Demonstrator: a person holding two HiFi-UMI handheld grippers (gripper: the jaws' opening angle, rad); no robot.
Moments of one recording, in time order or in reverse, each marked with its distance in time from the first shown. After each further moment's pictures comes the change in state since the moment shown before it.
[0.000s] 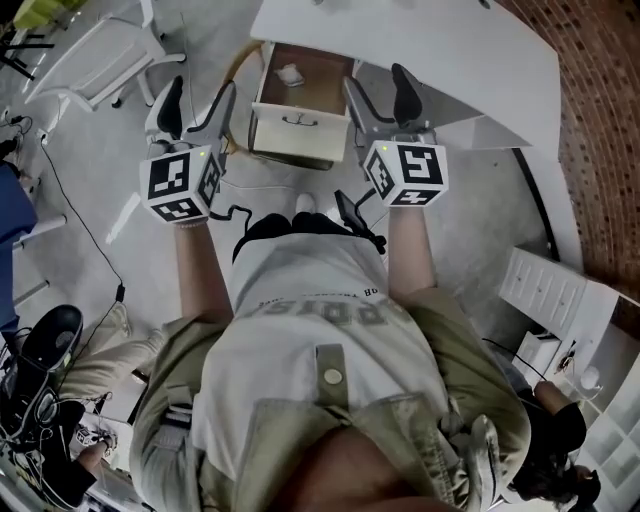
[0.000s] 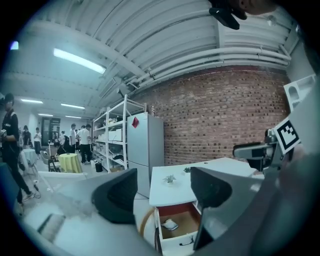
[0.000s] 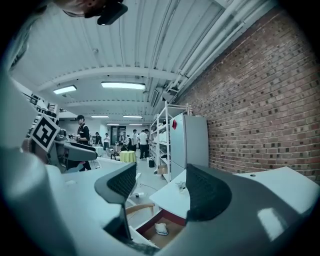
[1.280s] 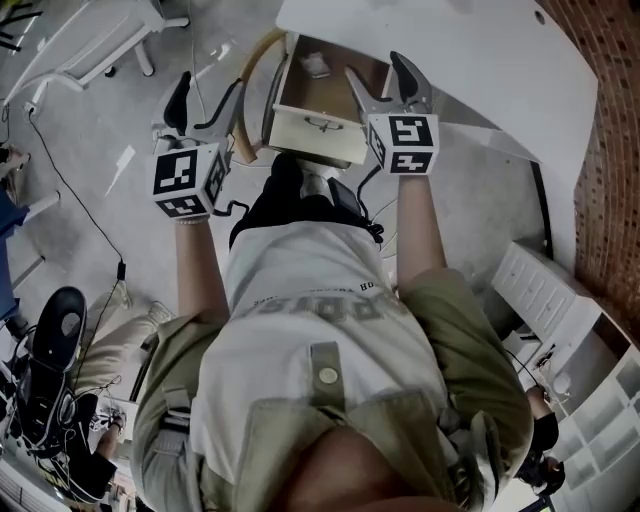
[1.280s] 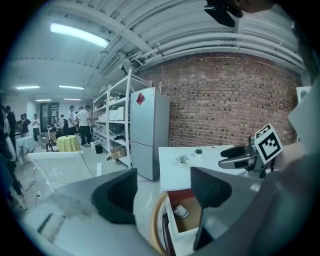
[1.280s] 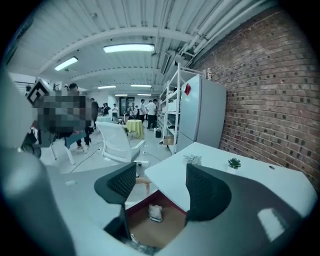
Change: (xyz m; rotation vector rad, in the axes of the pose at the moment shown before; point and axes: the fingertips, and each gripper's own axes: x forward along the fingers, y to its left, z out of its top) left arm 0.109 0.097 -0.088 -0.065 0.200 -0.015; right arm 0.185 -0.004 -0.138 -0.111 0.350 0.083
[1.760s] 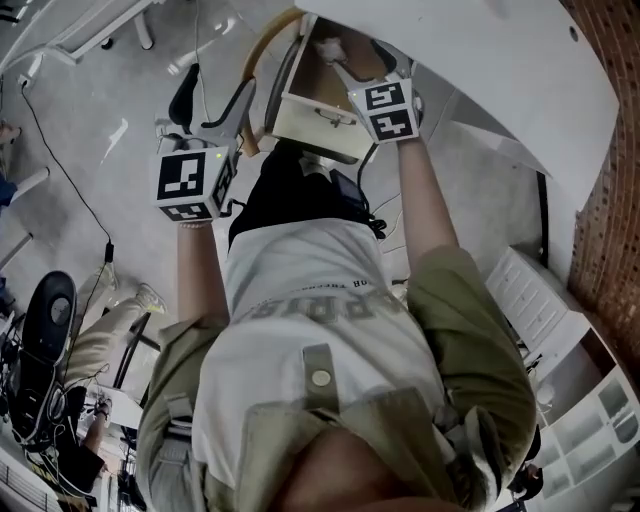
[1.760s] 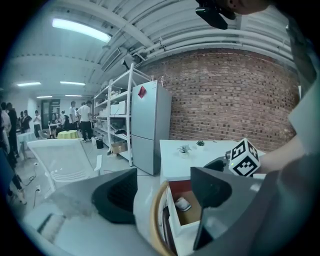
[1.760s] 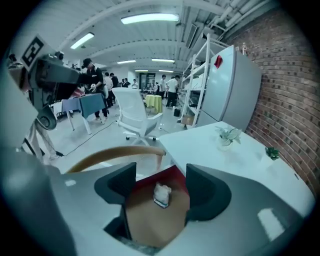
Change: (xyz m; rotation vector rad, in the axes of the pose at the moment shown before) left arm 0.017 0.030 -0.056 -0.025 0.033 0.024; right arm 0.118 0.058 -0.106 -0.188 0.276 0.194
